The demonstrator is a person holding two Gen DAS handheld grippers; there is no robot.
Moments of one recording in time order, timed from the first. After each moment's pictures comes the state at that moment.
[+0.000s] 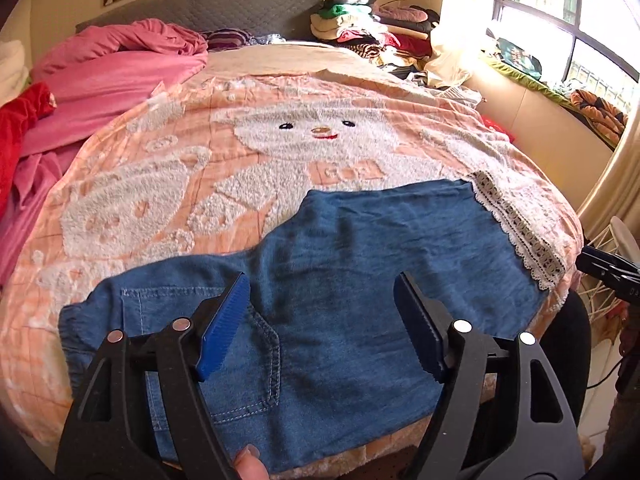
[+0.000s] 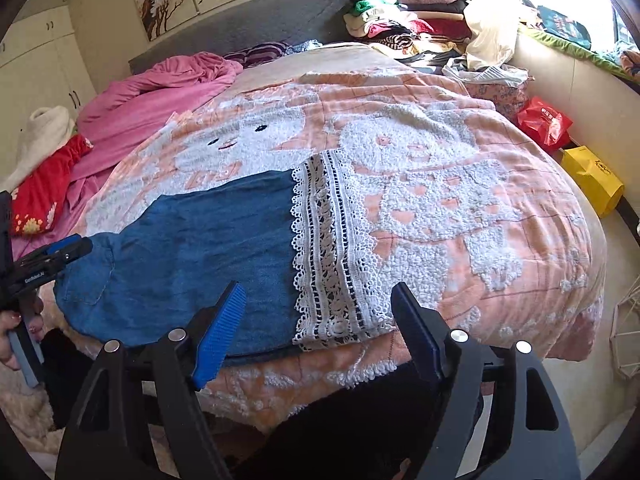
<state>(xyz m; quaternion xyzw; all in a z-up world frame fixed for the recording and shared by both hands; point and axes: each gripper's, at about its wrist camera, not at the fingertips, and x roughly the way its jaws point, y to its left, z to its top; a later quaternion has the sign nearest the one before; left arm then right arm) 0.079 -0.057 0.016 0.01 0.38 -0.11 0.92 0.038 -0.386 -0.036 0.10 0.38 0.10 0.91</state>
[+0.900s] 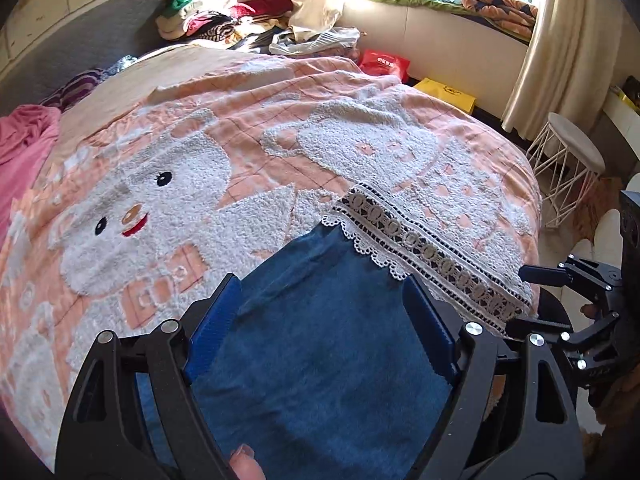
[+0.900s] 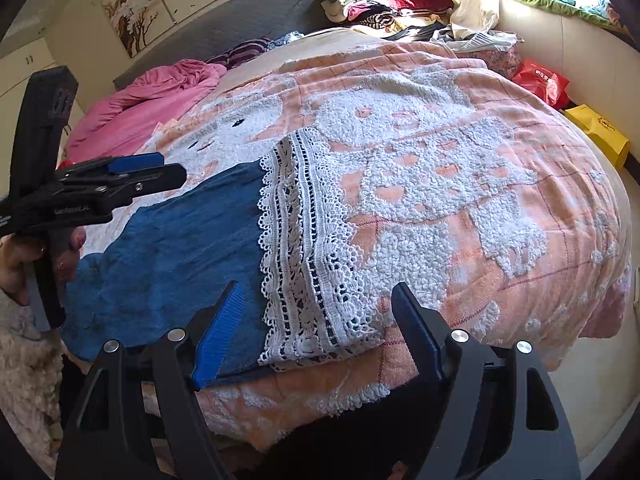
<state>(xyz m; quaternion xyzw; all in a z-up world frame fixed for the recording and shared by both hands) 0.190 -0.235 0.009 0.15 0.42 -0.30 0.84 0.067 -0.405 -0.078 0.16 0.41 0.10 0.89</state>
